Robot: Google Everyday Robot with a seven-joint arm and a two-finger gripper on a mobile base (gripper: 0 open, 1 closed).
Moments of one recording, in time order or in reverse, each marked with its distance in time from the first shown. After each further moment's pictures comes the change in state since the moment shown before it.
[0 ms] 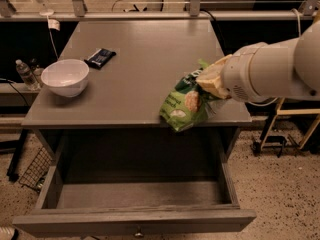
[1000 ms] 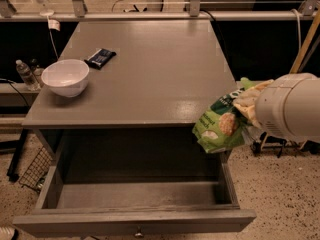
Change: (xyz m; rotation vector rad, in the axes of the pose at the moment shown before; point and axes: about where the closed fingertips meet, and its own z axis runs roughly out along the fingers) arm 0.066 0.008 -0.068 0.210 0.189 0.033
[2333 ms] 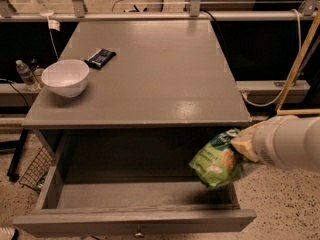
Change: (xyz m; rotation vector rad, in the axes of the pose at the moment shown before) arm 0.087 0.042 0.056 -0.130 0.139 0.156
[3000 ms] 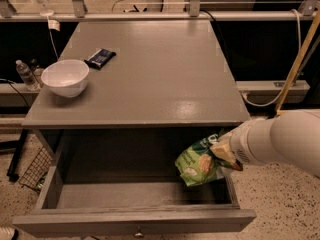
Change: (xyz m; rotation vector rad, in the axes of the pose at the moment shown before) arm -0.004 0.031 0.059 -0.142 0.016 -0.011
